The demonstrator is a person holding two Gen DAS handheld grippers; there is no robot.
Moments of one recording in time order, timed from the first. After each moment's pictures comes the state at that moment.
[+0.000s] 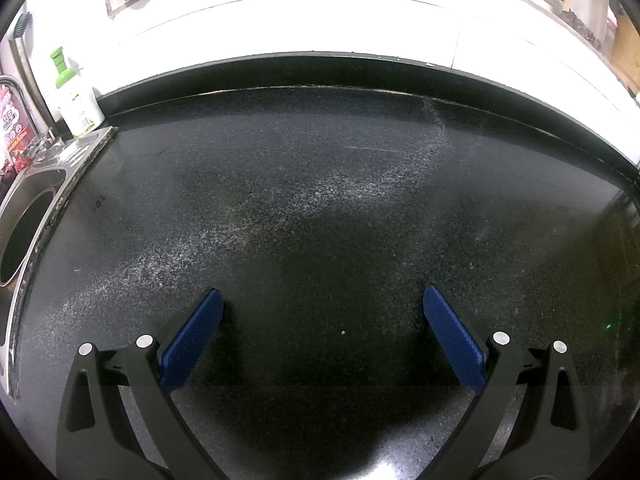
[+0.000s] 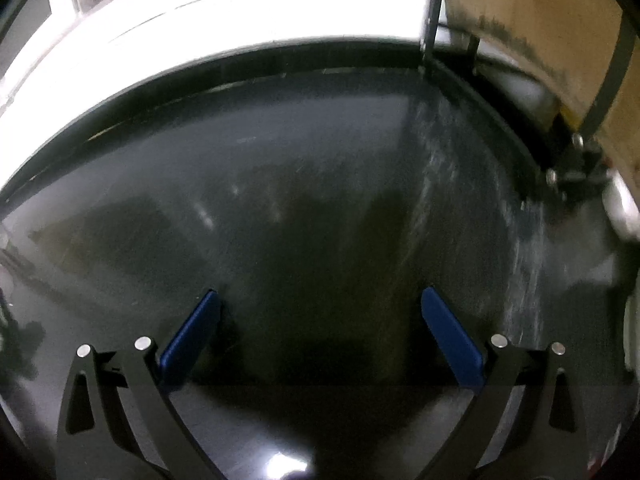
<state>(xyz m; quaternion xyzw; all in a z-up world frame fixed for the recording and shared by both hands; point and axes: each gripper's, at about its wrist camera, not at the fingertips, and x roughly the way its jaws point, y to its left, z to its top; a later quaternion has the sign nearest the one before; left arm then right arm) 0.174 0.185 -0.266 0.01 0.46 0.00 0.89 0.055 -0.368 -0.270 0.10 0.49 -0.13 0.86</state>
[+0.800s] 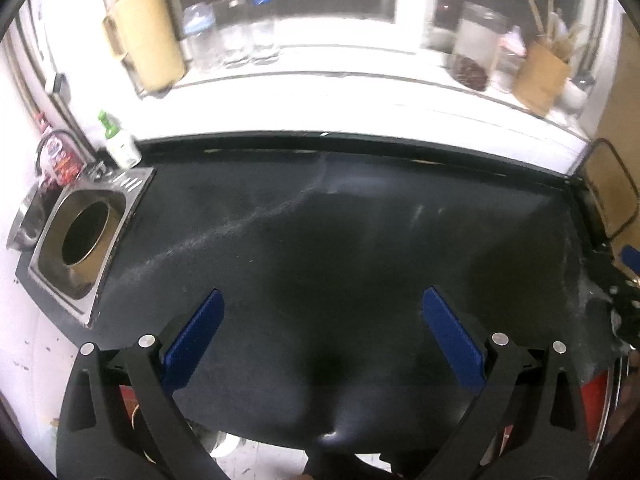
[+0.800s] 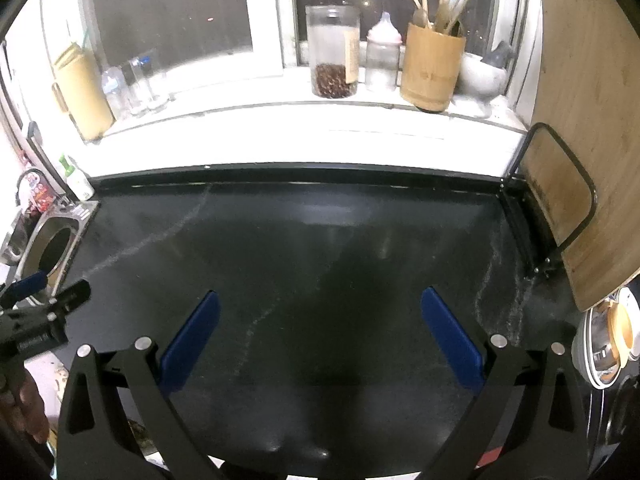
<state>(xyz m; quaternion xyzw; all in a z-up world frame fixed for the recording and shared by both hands) 0.045 0.059 -0.042 0.02 0.47 0.00 0.88 0.000 -0.173 -0.040 0.04 0.44 -0.02 0.90</state>
